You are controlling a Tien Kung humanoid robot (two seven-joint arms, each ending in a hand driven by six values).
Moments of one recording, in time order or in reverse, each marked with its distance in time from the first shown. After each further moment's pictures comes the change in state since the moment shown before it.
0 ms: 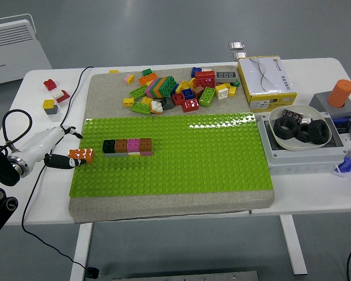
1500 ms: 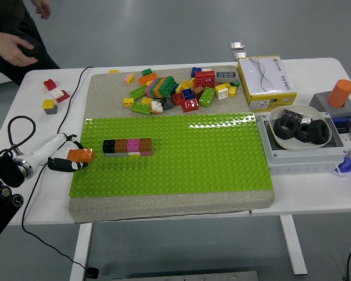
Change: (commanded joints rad) left arm -0.040 -0.045 0.023 0.141 -0.026 -0.012 -0.025; right arm 0.008 -0.006 0.084 0.000 -0.085 0.011 0.010
